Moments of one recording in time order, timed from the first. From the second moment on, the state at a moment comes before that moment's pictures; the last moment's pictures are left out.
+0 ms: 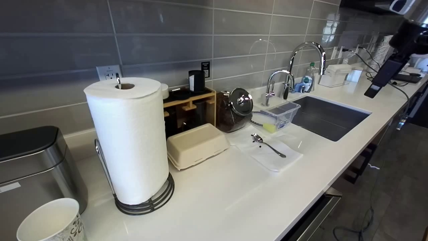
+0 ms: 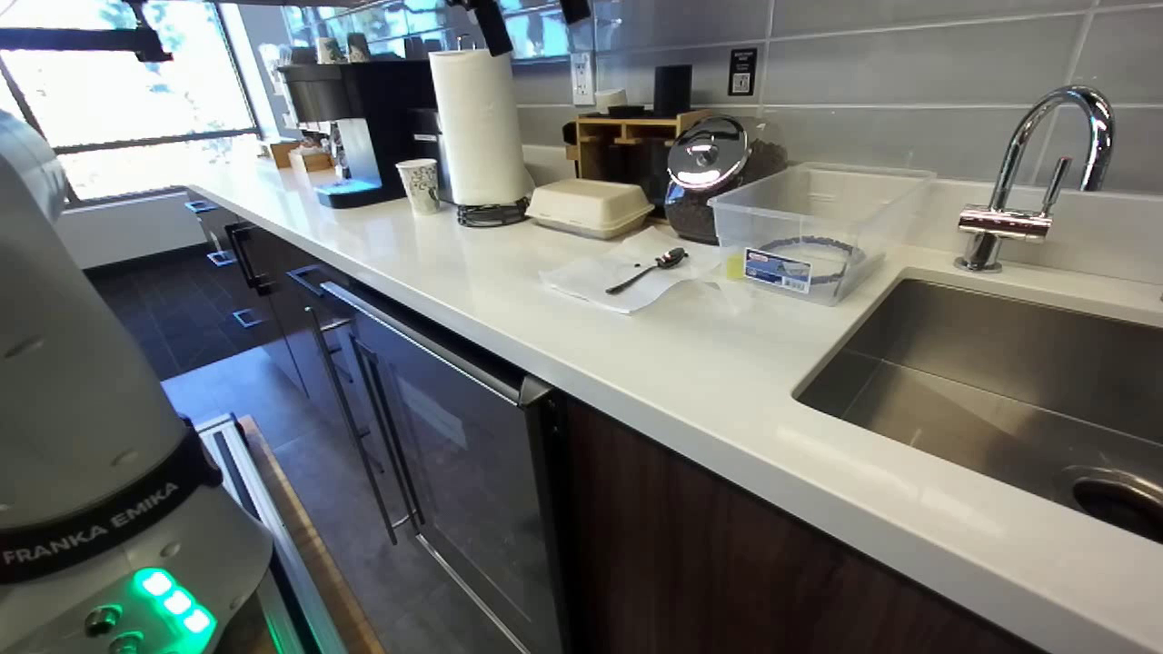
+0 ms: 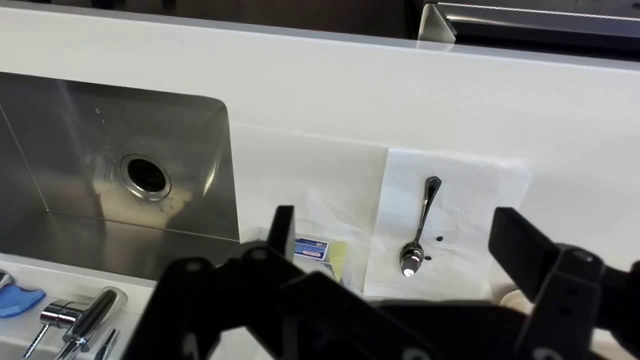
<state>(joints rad) -0.08 -0.83 -0.09 -2.55 -0.21 1.99 -0.21</state>
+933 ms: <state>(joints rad) 0.13 -0.55 0.07 -2.46 0.04 2.13 -0.01</state>
